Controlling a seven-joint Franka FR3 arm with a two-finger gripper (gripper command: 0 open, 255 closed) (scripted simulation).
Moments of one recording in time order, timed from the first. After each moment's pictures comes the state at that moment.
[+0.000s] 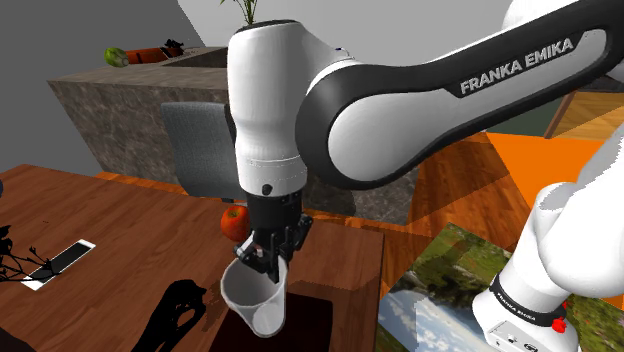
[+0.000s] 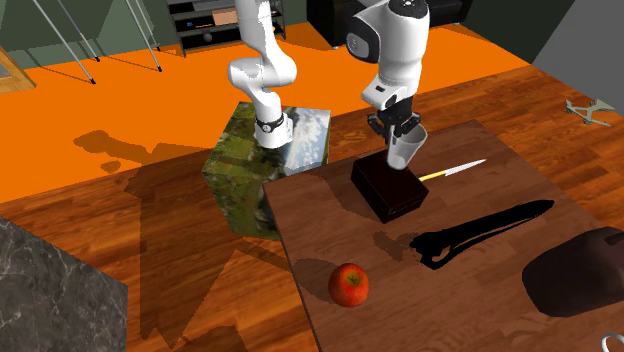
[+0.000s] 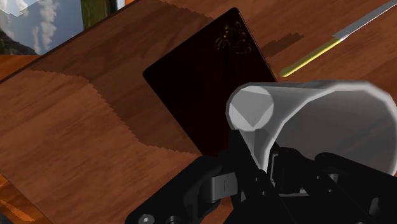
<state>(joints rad) 0.28 -0.10 0.63 -1.97 0.20 1.96 0.80</state>
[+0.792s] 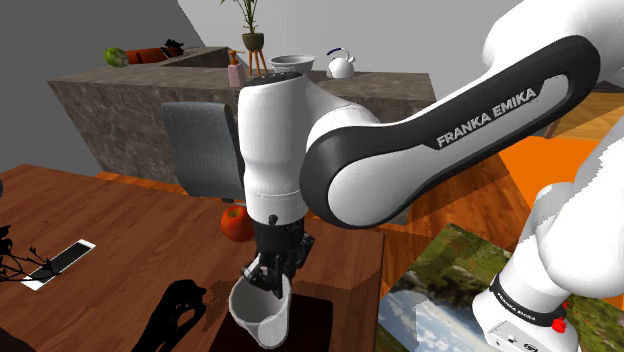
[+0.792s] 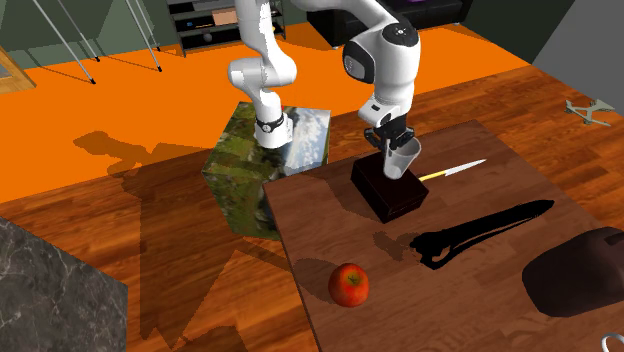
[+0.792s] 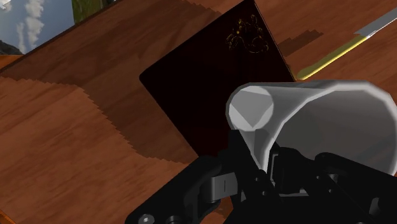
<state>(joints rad) 0.28 -0.07 0.63 -2.07 0.19 2.09 0.79</state>
